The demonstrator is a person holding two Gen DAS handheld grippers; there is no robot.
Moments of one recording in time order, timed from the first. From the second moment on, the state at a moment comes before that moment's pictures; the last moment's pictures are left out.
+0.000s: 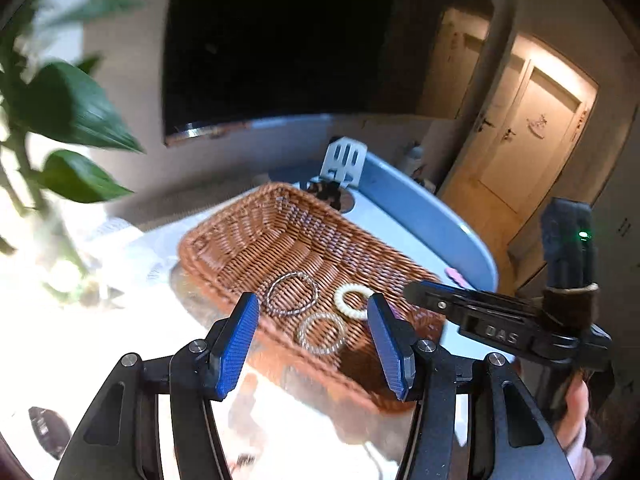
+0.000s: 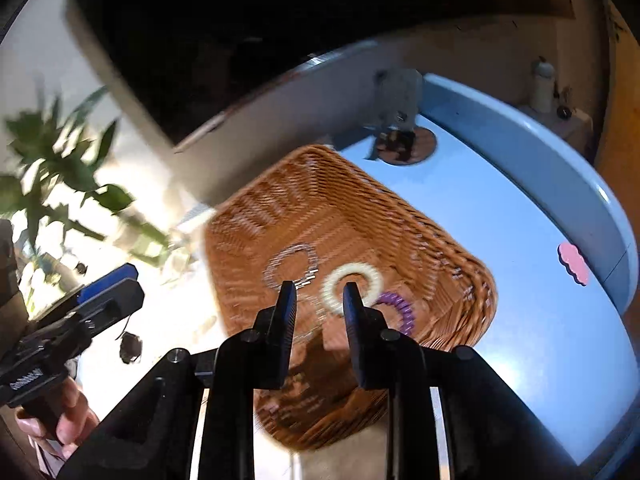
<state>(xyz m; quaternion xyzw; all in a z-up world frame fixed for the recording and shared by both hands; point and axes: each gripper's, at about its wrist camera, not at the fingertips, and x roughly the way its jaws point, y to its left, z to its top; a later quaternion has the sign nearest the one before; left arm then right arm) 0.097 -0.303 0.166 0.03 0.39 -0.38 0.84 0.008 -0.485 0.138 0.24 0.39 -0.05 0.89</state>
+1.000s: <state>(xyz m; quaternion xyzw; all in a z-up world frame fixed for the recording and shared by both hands) -0.015 -0.009 0.129 -0.03 0.39 -0.24 0.89 -0.054 -0.279 0.089 0.11 0.44 0.07 0.89</state>
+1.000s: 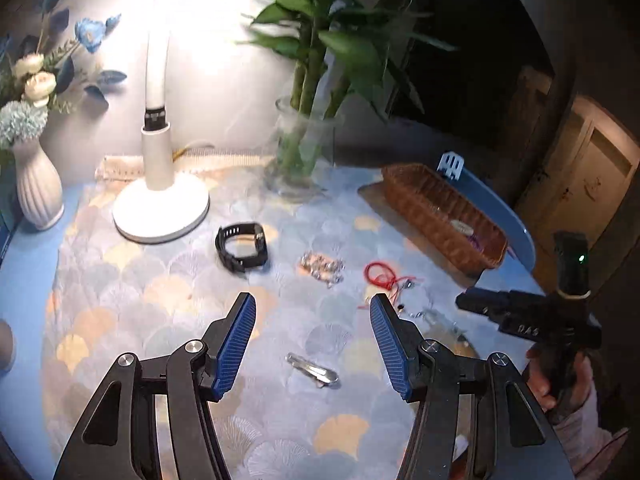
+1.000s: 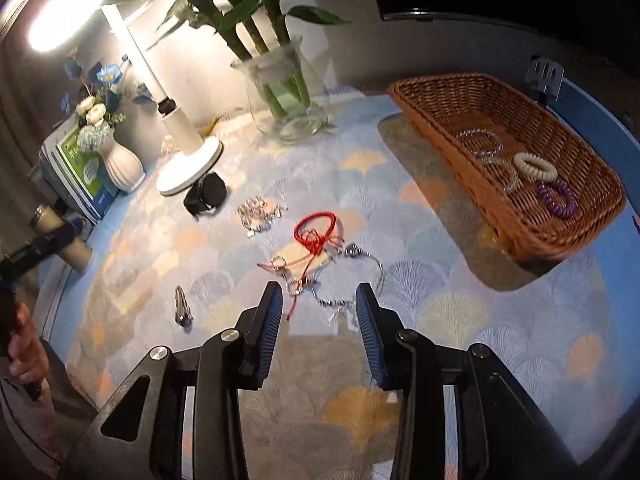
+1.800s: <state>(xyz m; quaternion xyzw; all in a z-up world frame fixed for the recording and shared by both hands) -0.015 -0.067 0.022 -0.04 0.46 -0.23 0.86 0.088 -0.262 0.042 0.06 0.53 0.12 0.84</state>
